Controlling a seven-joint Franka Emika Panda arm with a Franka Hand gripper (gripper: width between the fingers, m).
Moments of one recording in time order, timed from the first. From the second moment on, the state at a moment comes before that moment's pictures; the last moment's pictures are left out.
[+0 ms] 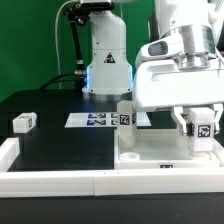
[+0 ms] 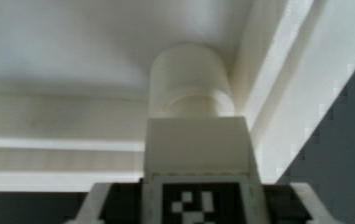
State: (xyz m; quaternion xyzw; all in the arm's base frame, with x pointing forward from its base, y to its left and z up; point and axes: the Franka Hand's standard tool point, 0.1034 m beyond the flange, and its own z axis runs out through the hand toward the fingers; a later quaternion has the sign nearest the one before) arm 0.597 0.115 0.063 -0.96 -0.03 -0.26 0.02
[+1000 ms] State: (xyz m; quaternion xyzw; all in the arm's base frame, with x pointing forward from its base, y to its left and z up) arm 0.603 0.109 0.086 -0.96 -0.03 -0.26 0.02
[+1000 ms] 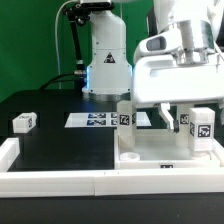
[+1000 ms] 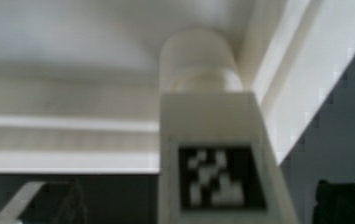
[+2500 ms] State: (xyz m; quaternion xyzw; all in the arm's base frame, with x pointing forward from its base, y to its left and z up) arm 0.601 0.112 0.086 -1.00 -0.04 -0.05 0.06
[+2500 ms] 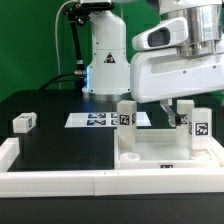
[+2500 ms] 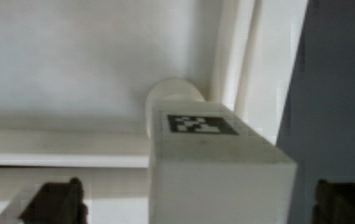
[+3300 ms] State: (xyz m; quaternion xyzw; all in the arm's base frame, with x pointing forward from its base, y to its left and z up) arm 0.603 0.112 0.085 -1.00 0.00 -0.05 0.06
